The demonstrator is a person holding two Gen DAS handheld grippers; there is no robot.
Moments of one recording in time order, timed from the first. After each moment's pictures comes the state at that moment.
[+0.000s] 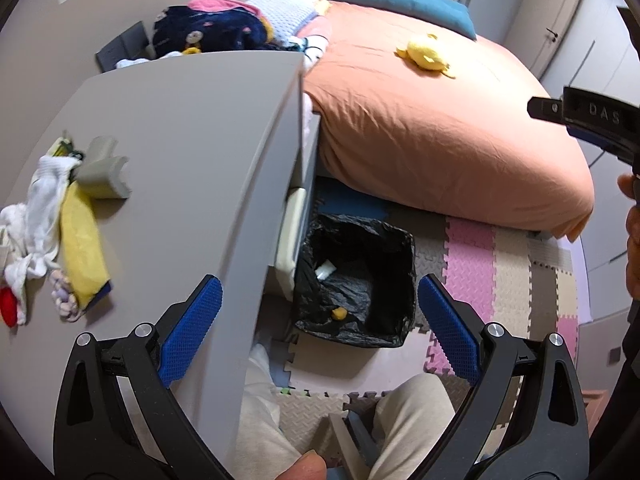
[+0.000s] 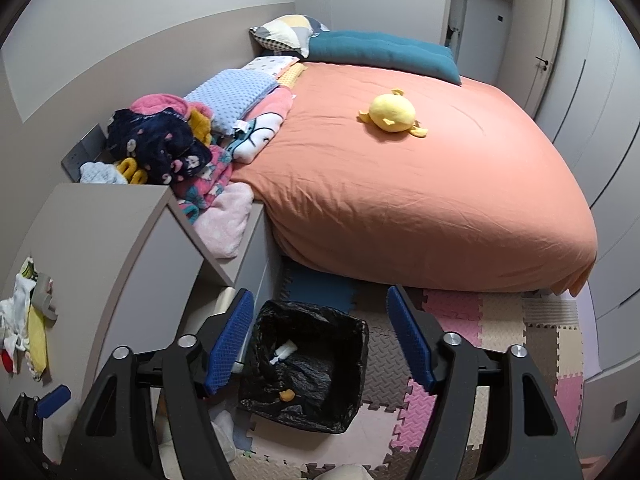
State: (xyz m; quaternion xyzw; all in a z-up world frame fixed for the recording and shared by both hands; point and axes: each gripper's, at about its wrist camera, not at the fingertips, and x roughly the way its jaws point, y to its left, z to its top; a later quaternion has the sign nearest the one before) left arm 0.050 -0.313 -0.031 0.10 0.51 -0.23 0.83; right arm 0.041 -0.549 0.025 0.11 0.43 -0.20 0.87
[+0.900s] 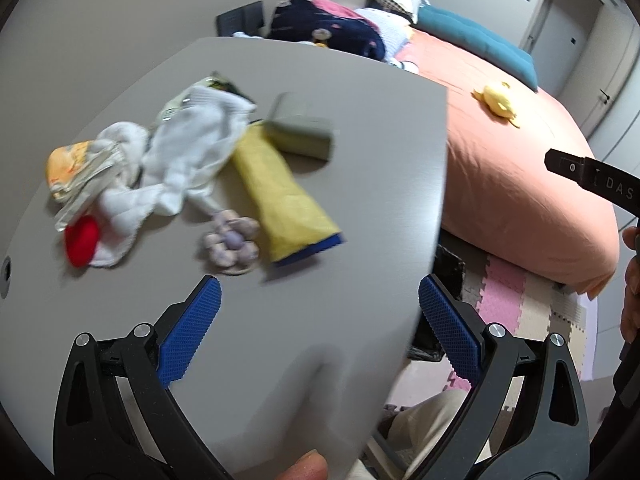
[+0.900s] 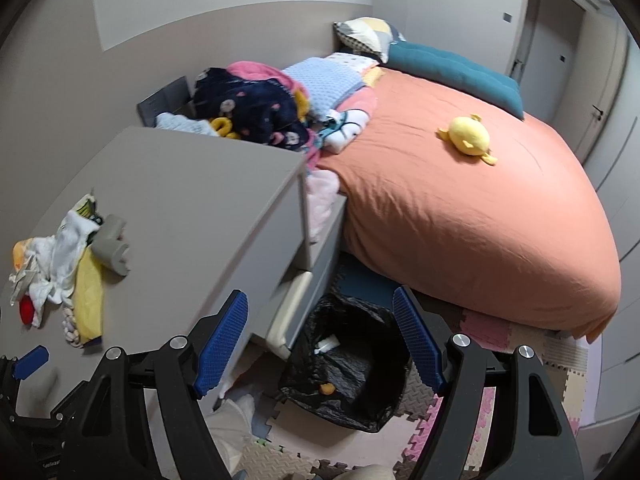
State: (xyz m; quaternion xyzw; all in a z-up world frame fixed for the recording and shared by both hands) left arm 0.063 -0.163 -0.021 0.04 0.50 -0.13 0.86; right arm 0.080 -0.401 0.020 0.05 0.44 -0.10 0.89
